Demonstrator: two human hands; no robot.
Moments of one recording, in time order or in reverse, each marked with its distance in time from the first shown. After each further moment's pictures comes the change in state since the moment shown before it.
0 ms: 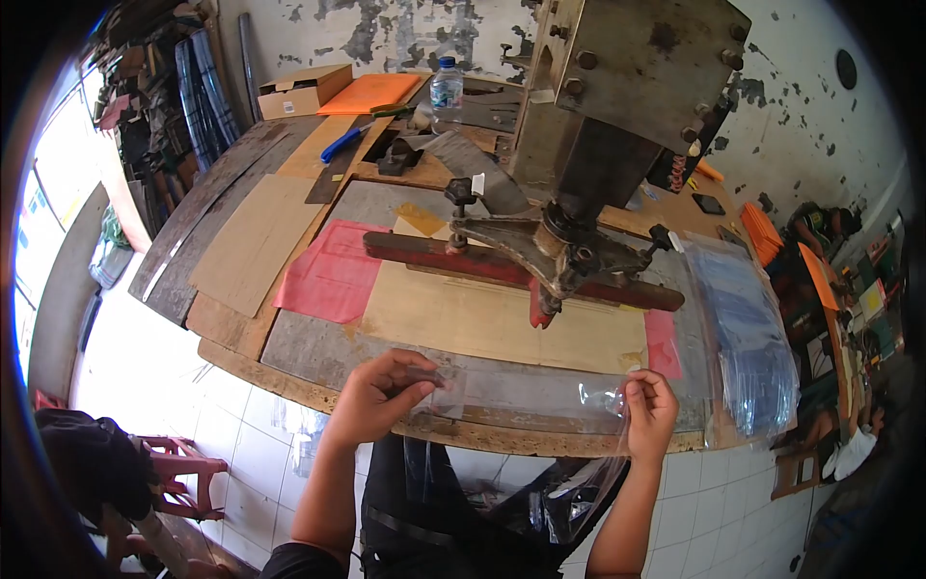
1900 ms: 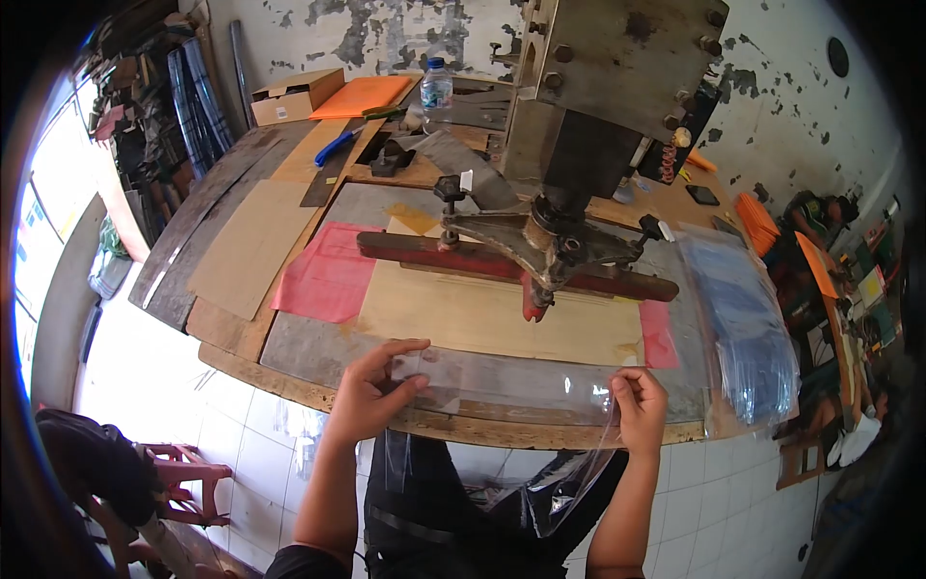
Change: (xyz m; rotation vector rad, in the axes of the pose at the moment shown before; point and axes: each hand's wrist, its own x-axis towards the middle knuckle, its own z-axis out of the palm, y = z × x) left_hand 0.002 0.010 0.006 0.001 0.071 0.022; right_hand -0.002 -0.002 0.002 -0.082 -0.086 -0.006
